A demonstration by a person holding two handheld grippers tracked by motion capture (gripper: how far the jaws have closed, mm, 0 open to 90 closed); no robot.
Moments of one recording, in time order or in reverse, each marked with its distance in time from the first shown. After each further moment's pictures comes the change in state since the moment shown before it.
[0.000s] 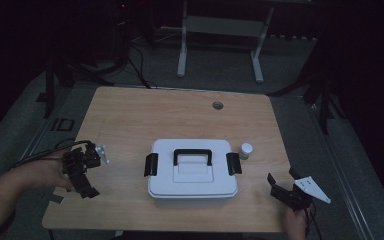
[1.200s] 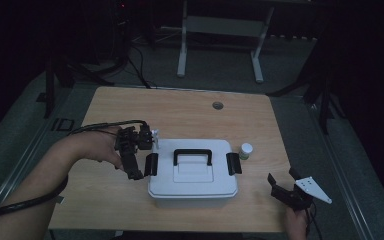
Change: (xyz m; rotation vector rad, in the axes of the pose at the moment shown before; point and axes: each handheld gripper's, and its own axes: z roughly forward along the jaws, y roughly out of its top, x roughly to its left) left arm -0.024 0.126 -0.040 -0.009 0.002 0.251; right arm -0.002 -0.001 -0.001 -0.004 0.015 0.012
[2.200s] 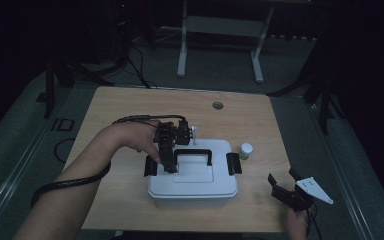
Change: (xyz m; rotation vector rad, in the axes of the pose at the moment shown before) left arm 0.007 0.085 0.007 -0.027 -0.020 0.145; right arm -0.001 0.000 -0.001 -0.016 0.019 0.011
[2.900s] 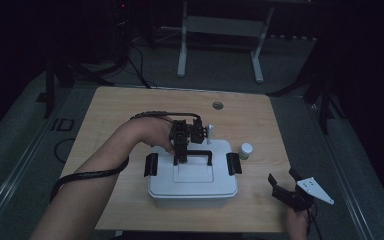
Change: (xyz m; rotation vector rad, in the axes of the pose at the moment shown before) left arm 0.007 0.033 0.005 0.069 -0.032 0.017; right arm -0.001 0.000 -0.001 -0.002 0.007 0.007
